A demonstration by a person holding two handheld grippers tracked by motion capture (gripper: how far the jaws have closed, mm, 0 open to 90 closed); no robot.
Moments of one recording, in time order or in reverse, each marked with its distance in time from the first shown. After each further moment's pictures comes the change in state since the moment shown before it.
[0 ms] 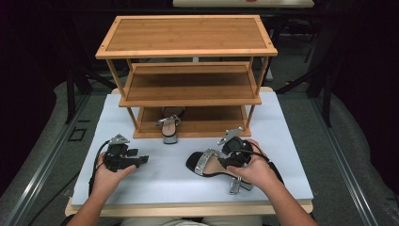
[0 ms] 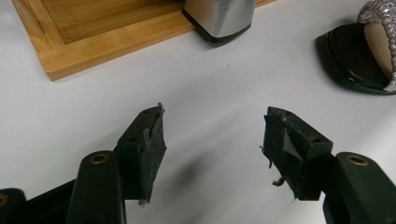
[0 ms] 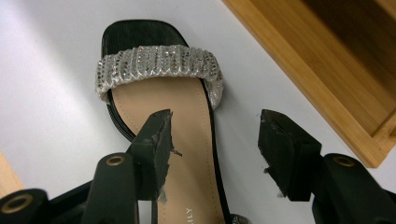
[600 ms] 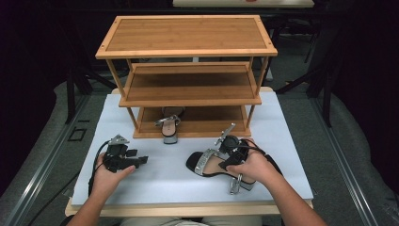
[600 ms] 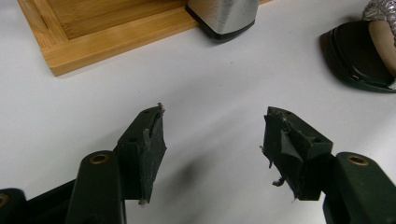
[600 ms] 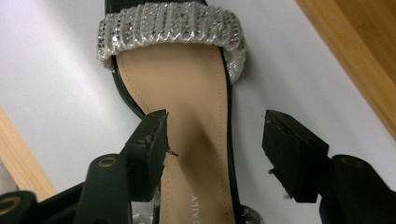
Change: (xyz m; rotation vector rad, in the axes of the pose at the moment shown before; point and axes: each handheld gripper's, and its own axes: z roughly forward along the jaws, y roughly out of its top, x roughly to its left) left arm 0.001 -0.002 0.000 0.004 0.004 0.000; right arm -0.008 0.006 0.017 0.162 0.105 -0.020
